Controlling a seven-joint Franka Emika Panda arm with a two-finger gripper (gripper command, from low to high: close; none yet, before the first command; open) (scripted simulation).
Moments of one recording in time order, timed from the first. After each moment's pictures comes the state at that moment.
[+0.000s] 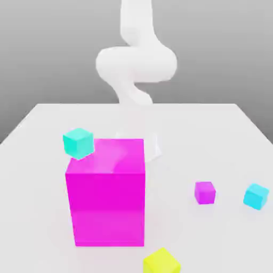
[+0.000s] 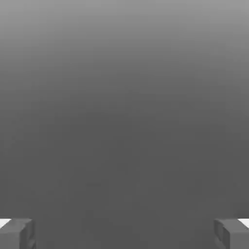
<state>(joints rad) 0.05 -0.71 0.03 -2.33 0.02 2.35 0.79</state>
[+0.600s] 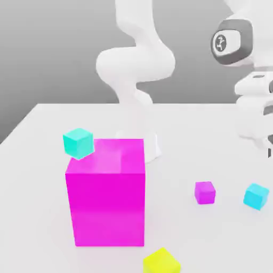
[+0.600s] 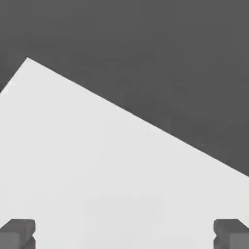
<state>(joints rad) 0.36 -0.05 0.36 -2.54 0.00 2.67 0.88</state>
